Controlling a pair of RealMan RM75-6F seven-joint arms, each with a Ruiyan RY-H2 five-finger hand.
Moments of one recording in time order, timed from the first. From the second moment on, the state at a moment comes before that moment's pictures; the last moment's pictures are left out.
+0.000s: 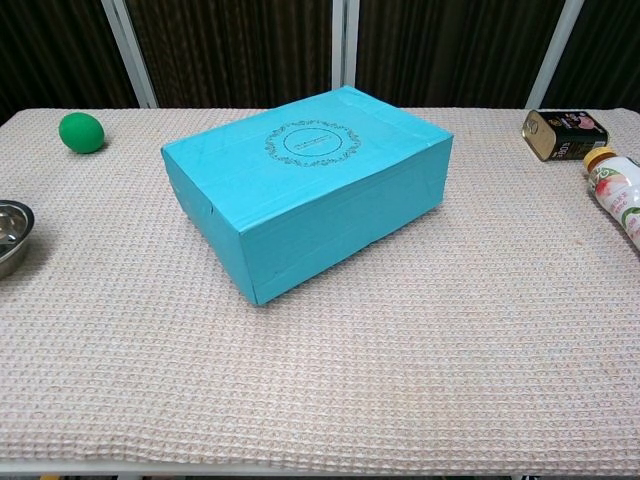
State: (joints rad) left arm -0.26 -1.29 -0.16 -1.50 1.26 1.25 0.15; right arm 0.37 -1.05 0.12 -1.63 -1.50 1.07 0.47
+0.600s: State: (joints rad) left arm -0.32 -1.35 -0.17 -1.50 1.17 1.17 0.16; right arm 0.89 -1.38 0.18 -1.20 -1.53 0.55 1.13
